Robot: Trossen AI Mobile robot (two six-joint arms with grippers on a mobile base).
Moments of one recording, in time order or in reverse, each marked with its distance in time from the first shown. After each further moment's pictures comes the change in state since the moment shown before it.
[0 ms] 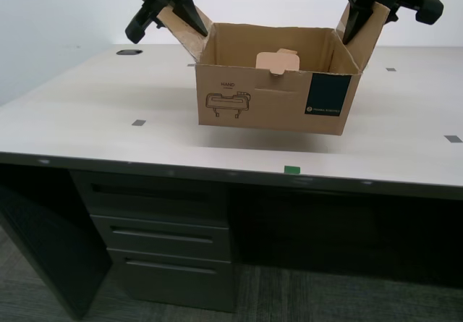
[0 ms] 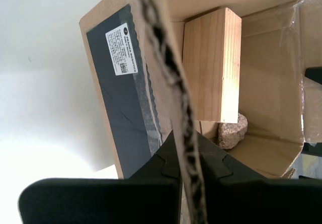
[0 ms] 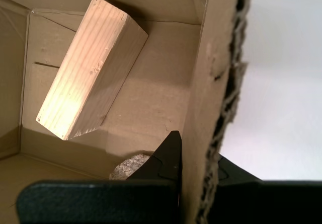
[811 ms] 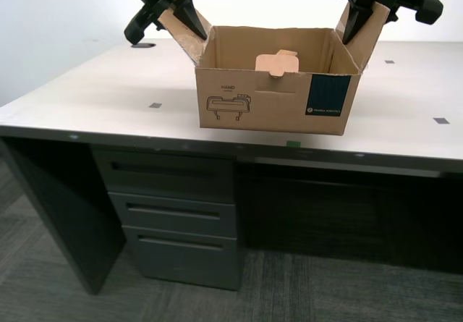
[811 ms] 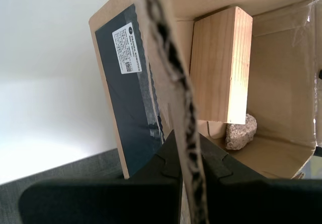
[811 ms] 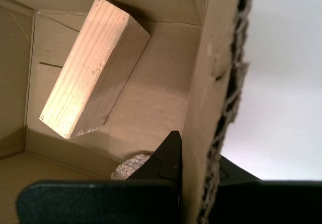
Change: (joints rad) arm 0 0.001 0.000 0.000 0.002 0.000 -0.008; arm 1 -0.001 0.000 0.000 -0.009 -0.046 -0.005
